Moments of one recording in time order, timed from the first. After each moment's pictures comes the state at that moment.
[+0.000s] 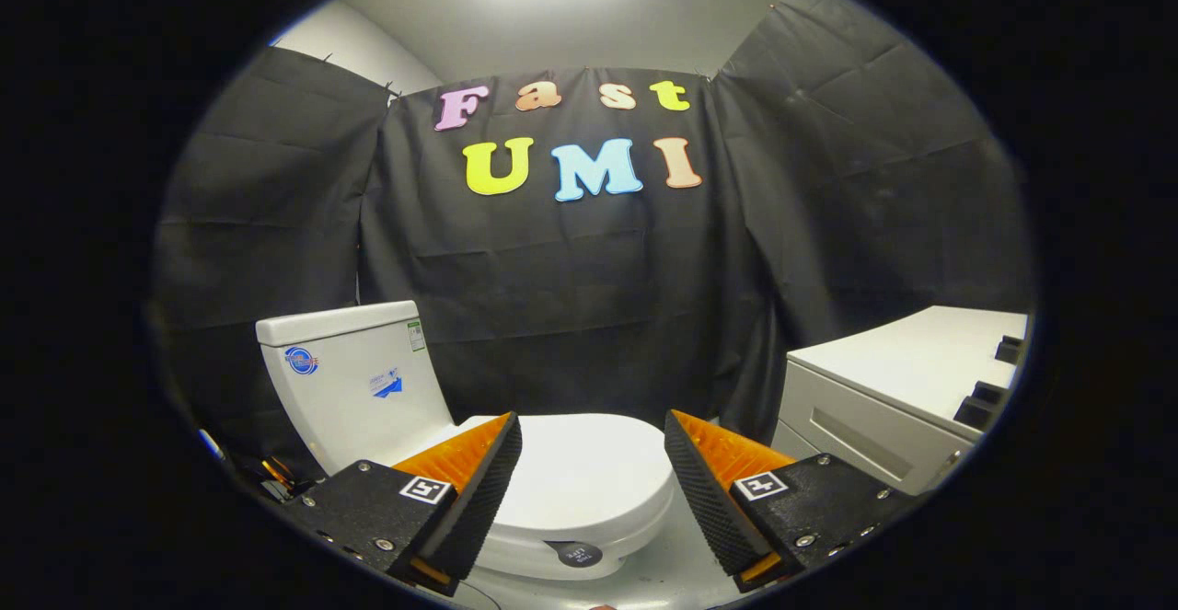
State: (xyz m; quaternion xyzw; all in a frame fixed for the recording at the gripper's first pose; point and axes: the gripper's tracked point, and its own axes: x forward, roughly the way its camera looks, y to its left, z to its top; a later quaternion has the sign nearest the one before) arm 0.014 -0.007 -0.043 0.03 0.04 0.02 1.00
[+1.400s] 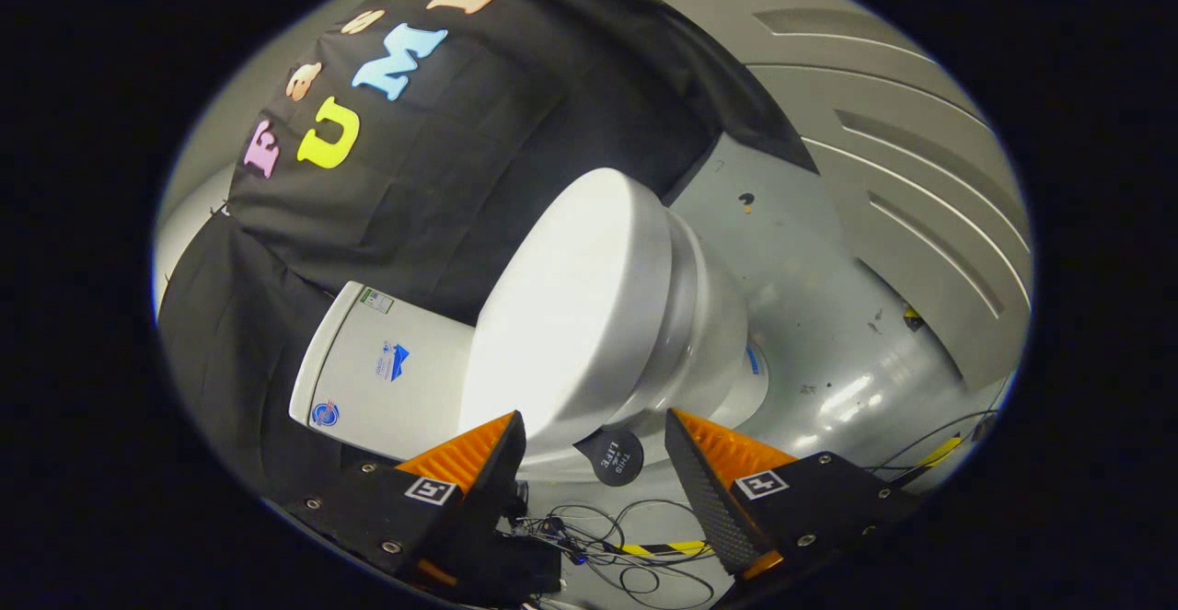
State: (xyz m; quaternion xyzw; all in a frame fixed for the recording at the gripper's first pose) arm 0.023 -0.002 -0.235 0.40 0.36 0.05 0.84
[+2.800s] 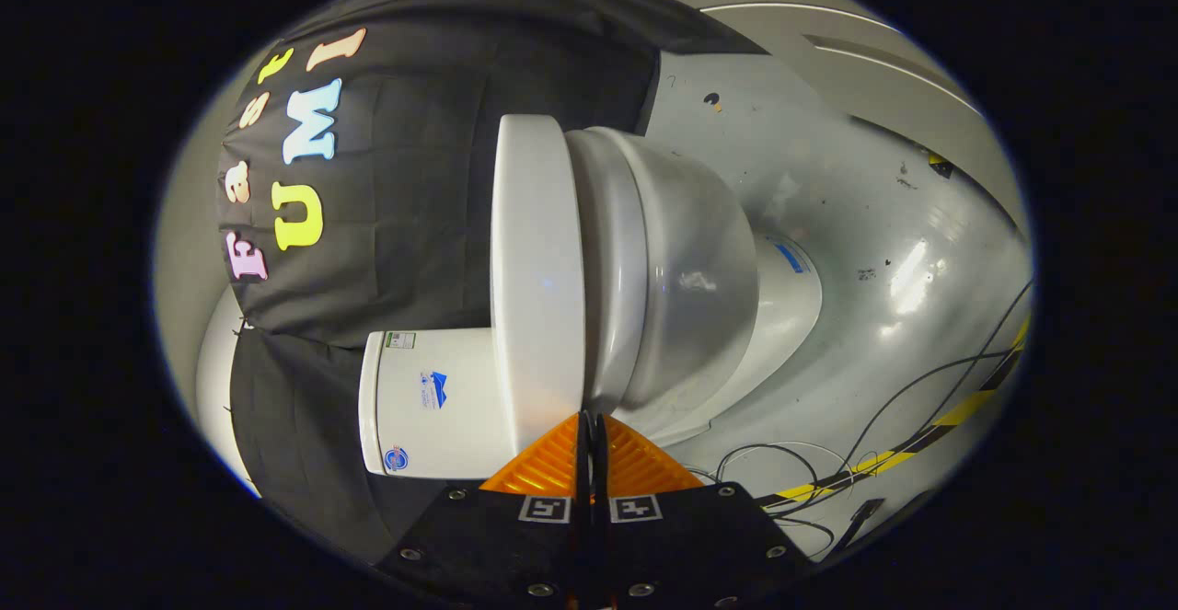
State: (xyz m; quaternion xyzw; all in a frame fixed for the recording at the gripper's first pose) arm 0.016 0.007 -0.267 0.55 0.39 0.09 0.73
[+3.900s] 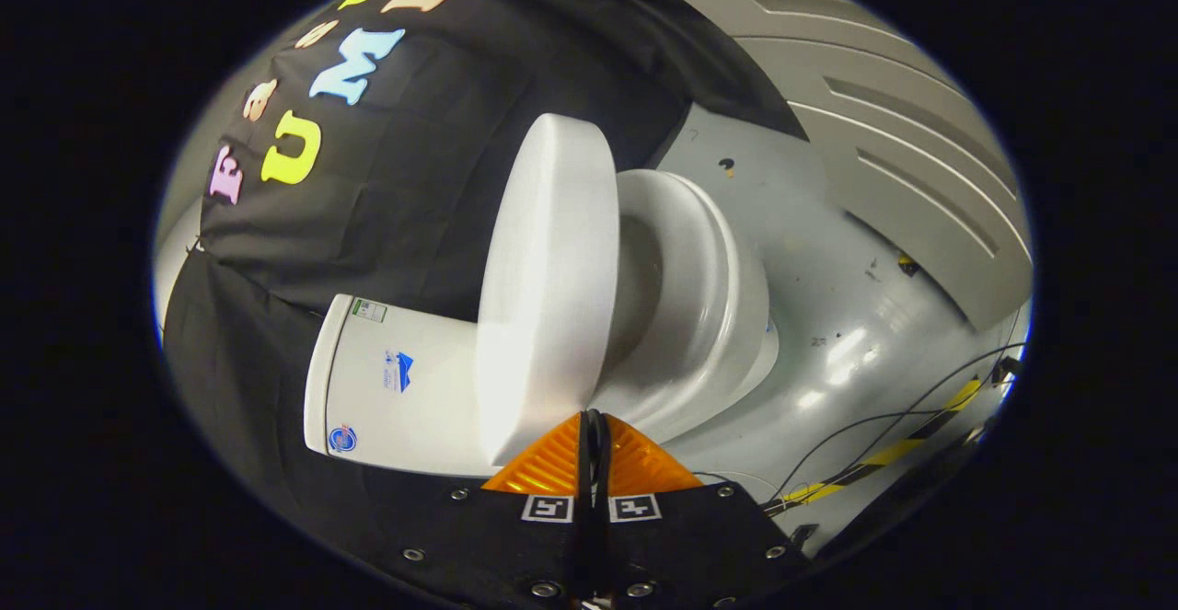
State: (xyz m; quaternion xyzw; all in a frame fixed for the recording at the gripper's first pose) arm 0.024 0.020 -0.200 0.40 0.38 0.02 0.84
